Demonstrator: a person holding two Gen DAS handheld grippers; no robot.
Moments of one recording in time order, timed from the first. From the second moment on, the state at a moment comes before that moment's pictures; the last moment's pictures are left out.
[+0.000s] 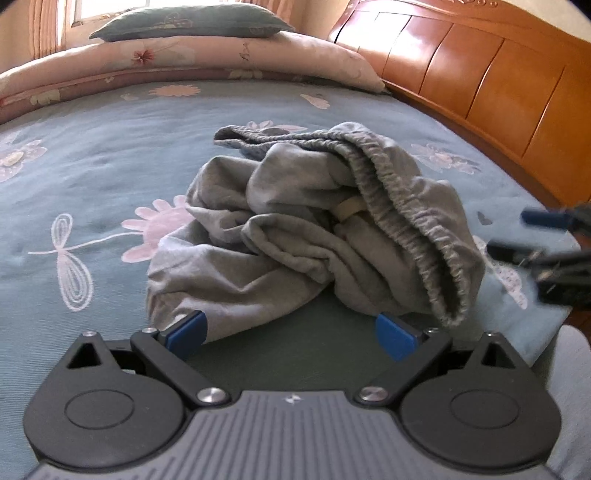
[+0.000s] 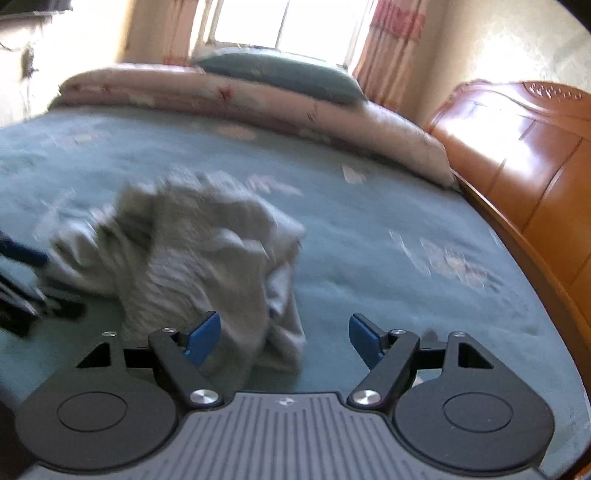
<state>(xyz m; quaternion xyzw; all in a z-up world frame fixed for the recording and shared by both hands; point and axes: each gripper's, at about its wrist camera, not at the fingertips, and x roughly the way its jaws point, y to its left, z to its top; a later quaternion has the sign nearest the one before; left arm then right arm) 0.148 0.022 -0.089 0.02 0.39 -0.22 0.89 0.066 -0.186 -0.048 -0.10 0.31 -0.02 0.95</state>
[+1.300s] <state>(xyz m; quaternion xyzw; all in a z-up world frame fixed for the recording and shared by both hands) 0.132 0.064 -0.080 0.02 0.35 -0.20 0.91 0.137 -0.110 -0.081 -0.26 0.29 -0.05 0.92</state>
